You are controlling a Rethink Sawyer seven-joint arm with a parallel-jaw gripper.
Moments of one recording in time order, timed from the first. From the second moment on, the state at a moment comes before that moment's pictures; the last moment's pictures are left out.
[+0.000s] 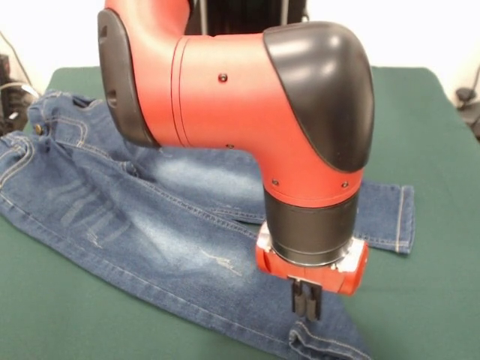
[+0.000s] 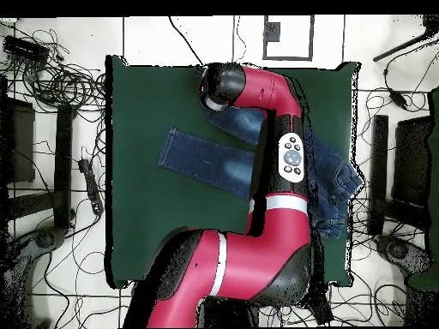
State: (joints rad) arm -0.16 -0.03 0.13 0.58 -0.04 0.96 2.04
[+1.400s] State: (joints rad) arm -0.13 -0.02 0.12 0.58 0.08 1.08 2.04
